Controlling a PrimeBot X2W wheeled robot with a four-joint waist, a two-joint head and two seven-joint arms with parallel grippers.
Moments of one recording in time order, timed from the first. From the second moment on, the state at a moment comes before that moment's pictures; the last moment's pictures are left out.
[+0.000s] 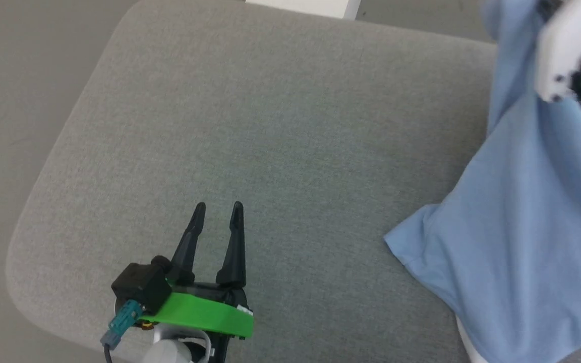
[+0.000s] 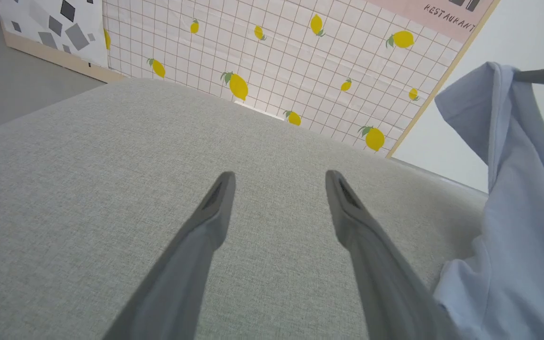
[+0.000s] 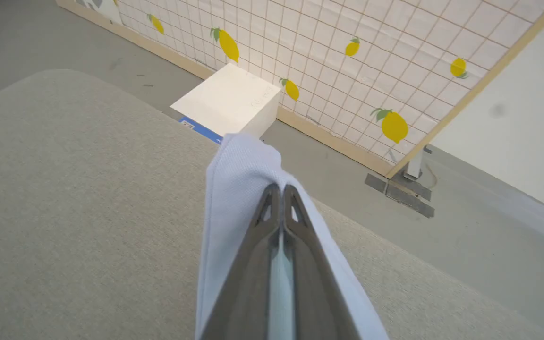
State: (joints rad) left arm -0.04 0.05 -0.26 -0.05 -0.42 -0.02 -0.26; right arm -0.89 -0.32 0.09 0.29 0.18 0.13 0.71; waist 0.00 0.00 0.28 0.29
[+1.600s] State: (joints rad) left arm 0.08 0.05 -0.20 -0.03 -0.36 -0.04 -0.26; right arm -0.11 -0.09 -0.30 -0.04 0.15 0.13 0.04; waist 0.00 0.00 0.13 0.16
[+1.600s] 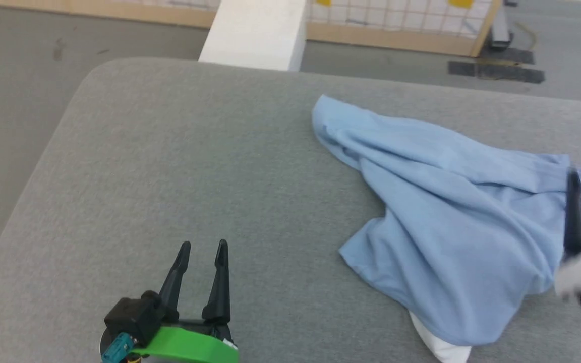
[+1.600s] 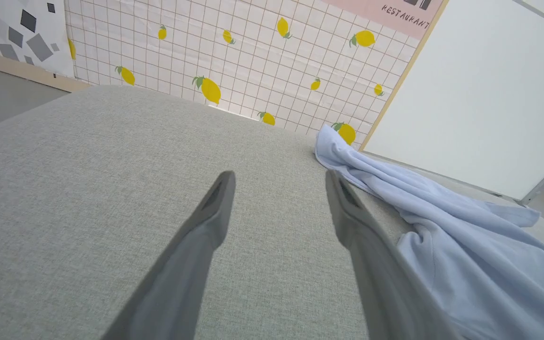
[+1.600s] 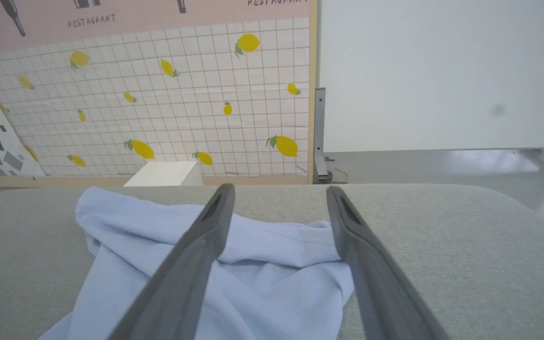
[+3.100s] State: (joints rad) left arm -0.53 0.07 -0.65 0.35 -0.39 -0.12 0.57; right arm 0.03 -0.05 -0.32 0.07 0.30 0.13 -0.26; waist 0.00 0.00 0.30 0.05
